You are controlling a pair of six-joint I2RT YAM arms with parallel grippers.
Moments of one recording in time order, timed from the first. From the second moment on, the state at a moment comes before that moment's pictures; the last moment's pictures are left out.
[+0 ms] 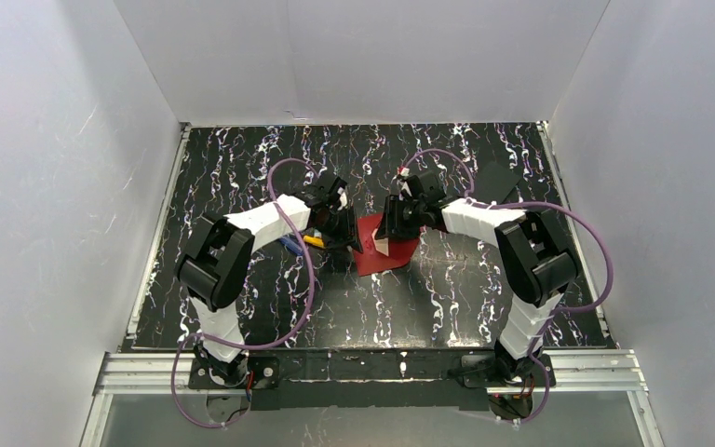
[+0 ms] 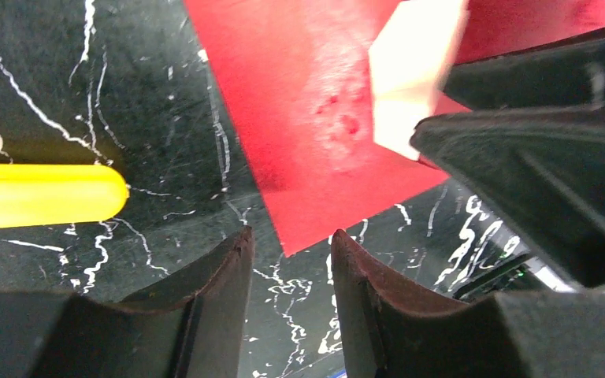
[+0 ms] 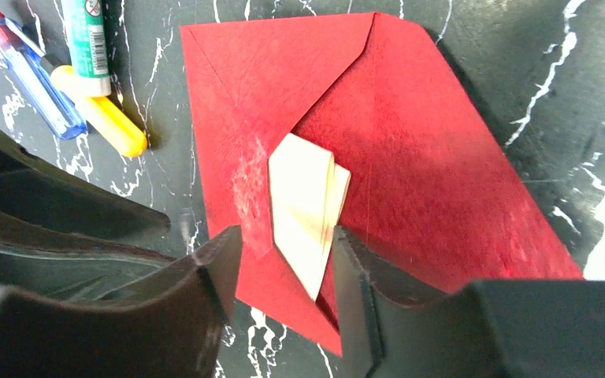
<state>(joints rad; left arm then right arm) -0.59 1.83 1.19 -0.53 0.28 -0.67 0.54 1.82 1.07 -0.17 -0.35 0.54</state>
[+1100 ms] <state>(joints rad) -0.58 2.03 1.45 -0.66 0.16 -0.69 0.54 1.87 1.12 -0.23 -0.29 0.58</state>
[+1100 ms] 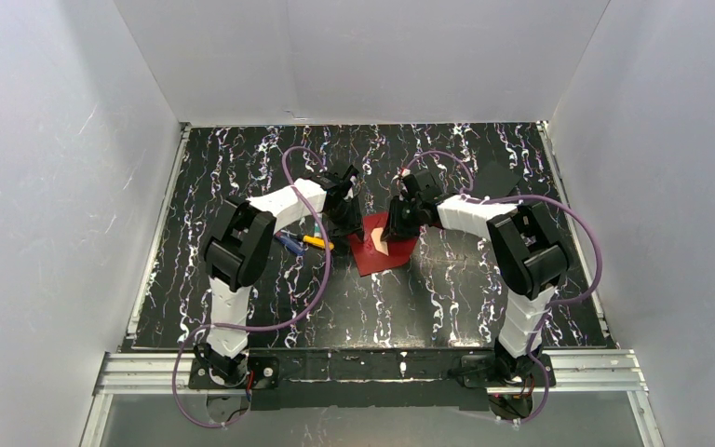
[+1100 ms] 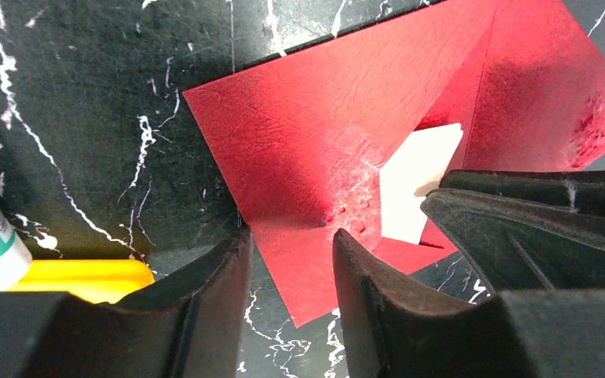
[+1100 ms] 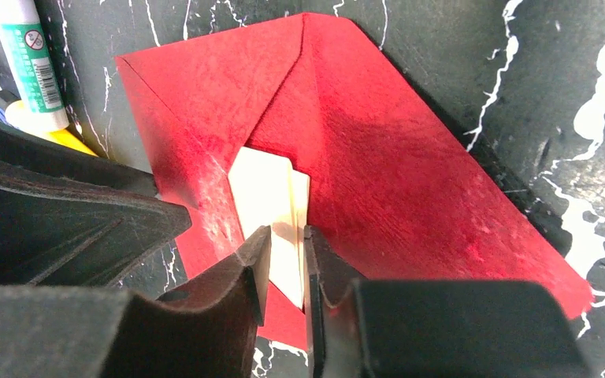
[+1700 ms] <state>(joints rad) -0.58 2.06 1.49 -0.68 0.22 -0.65 0.54 1.90 1.11 -0.13 -0.36 0.64</state>
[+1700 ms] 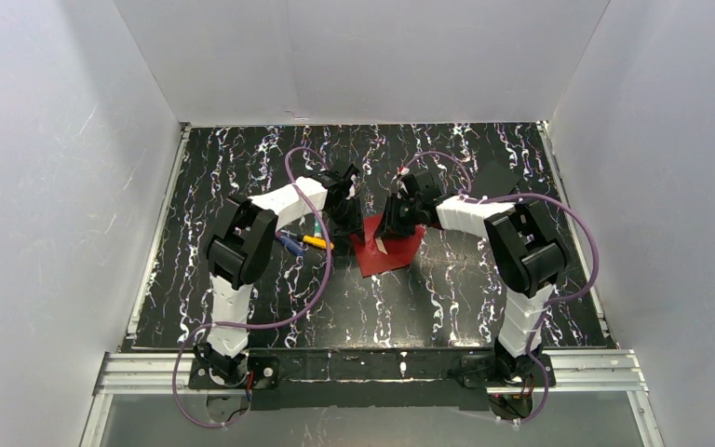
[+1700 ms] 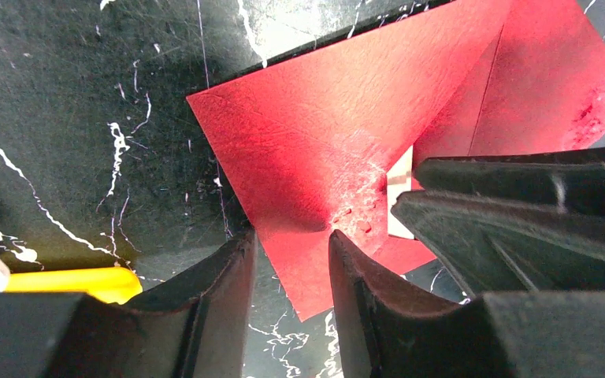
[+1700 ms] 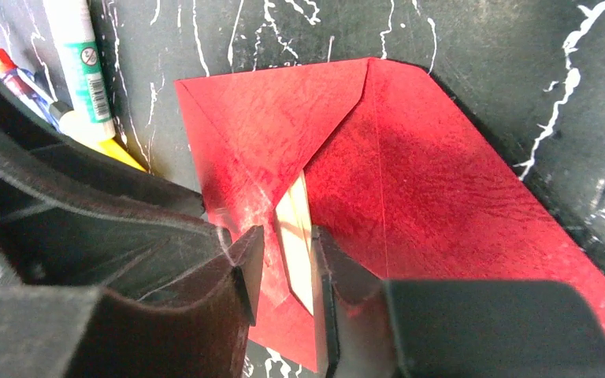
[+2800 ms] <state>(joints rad) -0.41 1.87 1.46 -0.80 -0.05 -0.49 0.42 1.52 1.01 -0.32 -0.26 0.57</state>
